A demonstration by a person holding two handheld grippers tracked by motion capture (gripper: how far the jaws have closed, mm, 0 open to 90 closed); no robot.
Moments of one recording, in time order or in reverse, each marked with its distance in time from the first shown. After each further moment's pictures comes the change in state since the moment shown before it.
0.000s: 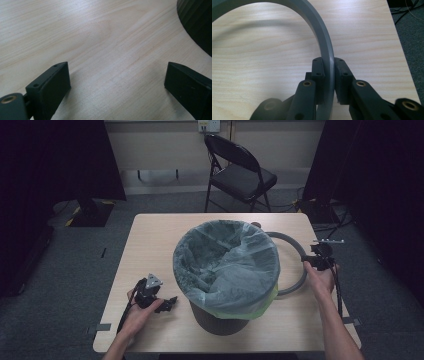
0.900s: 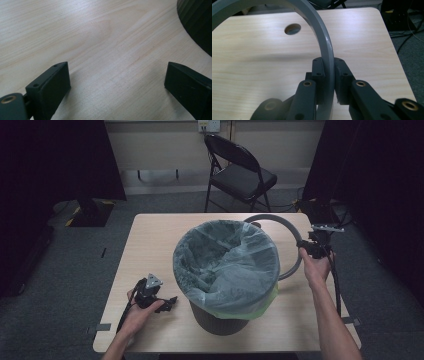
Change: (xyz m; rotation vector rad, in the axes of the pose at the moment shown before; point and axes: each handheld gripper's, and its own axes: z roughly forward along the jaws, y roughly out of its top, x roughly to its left) left arm 0.000 0.000 0.000 0.000 0.000 0.000; right arm 0.027 0.038 -0.022 -0.154 0.054 0.006
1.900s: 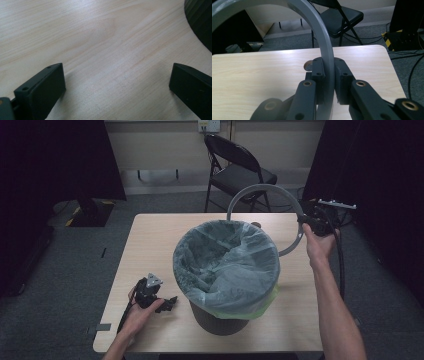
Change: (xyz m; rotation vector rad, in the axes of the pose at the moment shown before) left arm 0.000 0.001 0.002 0.016 0.026 -0.024; right arm 0.013 0.070 -0.028 -0.130 0.080 0.044
